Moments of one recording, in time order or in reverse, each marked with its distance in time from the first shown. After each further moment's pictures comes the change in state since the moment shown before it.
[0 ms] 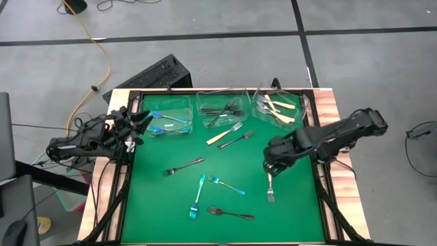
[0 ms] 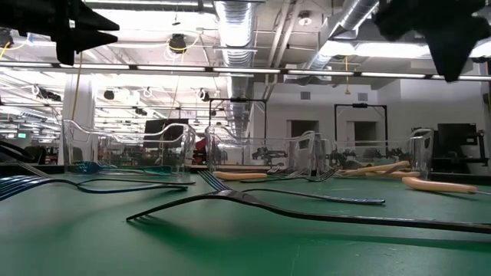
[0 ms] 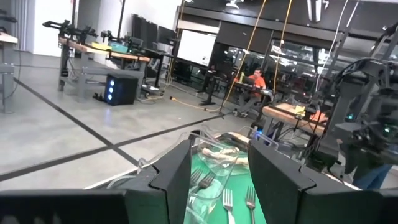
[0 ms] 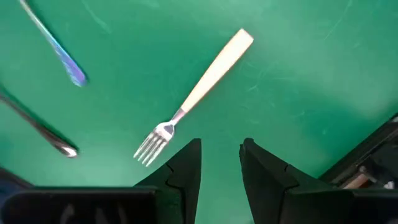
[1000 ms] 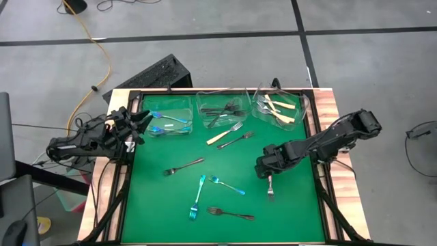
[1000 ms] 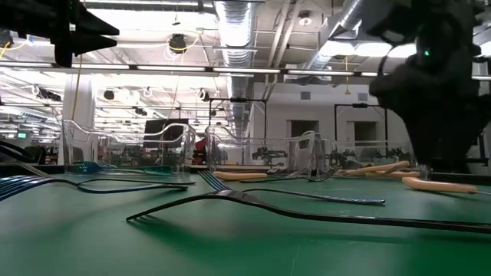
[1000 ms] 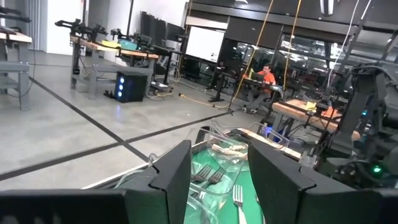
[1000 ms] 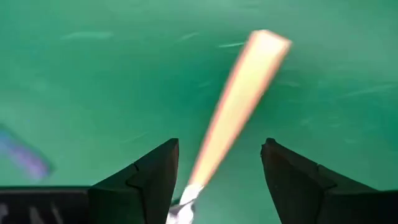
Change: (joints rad) left arm 0.000 0.000 0.000 -0.029 -0.035 0.000; right arm 0.007 0.097 -0.367 0.509 0.033 0.280
